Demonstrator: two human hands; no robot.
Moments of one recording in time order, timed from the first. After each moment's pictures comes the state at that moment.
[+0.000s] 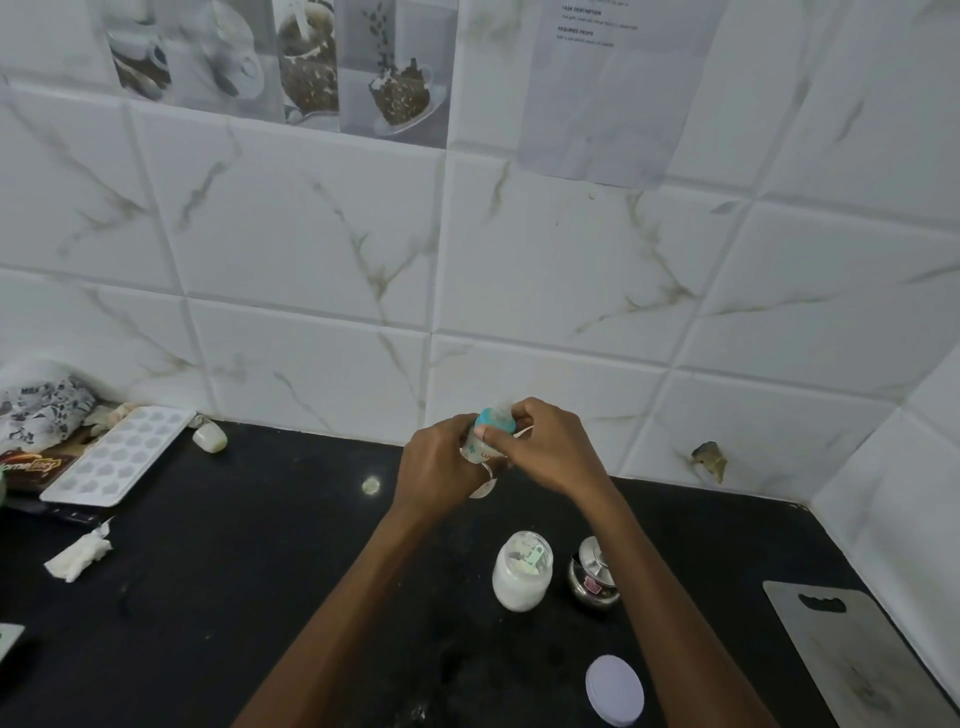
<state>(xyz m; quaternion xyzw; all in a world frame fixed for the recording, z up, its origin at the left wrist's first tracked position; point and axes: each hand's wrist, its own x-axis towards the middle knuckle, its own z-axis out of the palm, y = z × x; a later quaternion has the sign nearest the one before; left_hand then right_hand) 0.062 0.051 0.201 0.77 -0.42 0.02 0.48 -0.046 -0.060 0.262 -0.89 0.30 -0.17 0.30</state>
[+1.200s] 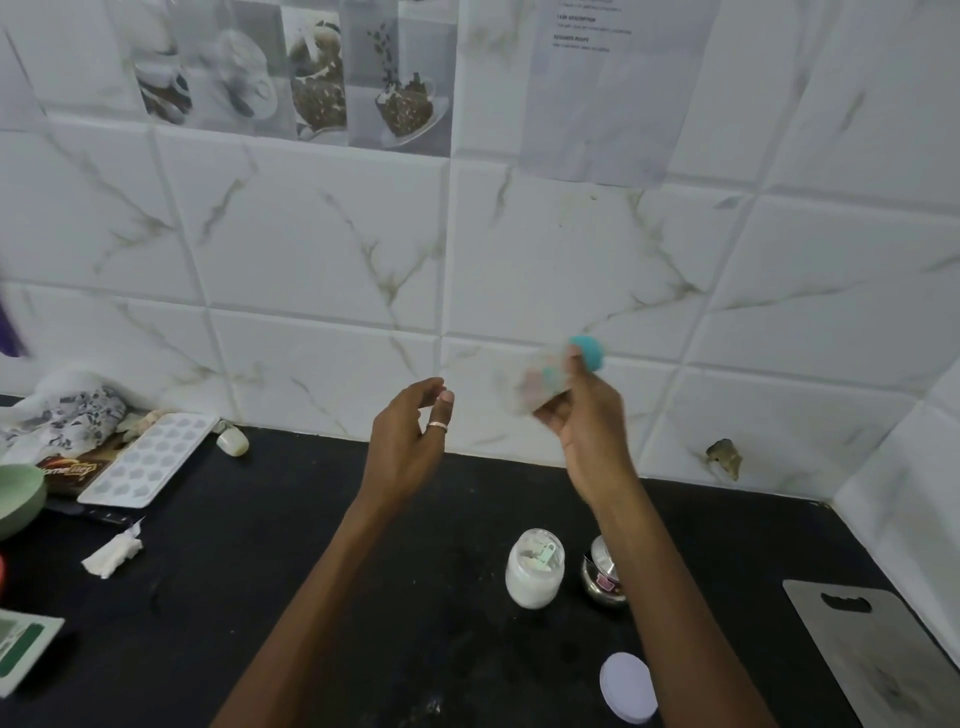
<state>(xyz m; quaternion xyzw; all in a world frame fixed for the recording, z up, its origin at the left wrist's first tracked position) 0.081 0.082 0.223 0.74 -0.34 0.03 0.58 -0.057 -0.056 0.284 -0.51 0.24 -0.37 0.74</state>
